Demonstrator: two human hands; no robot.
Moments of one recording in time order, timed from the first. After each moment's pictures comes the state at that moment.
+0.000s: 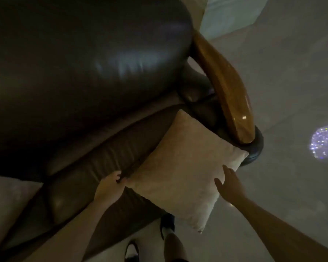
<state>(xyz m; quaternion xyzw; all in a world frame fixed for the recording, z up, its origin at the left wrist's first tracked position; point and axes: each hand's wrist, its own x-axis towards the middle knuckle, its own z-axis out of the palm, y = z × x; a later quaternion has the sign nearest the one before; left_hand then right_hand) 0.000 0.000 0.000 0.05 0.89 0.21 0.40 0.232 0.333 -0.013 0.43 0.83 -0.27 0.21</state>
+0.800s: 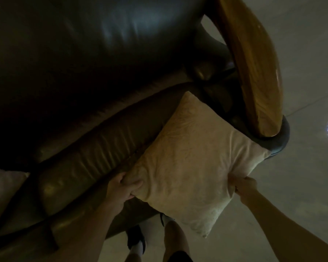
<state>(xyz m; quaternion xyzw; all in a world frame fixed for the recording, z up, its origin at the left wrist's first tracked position) 0.029 0.058 -0.077 -0.26 0.76 0.41 0.43 0.227 0.394 -0.111 0.73 0.43 -0.52 0.08</state>
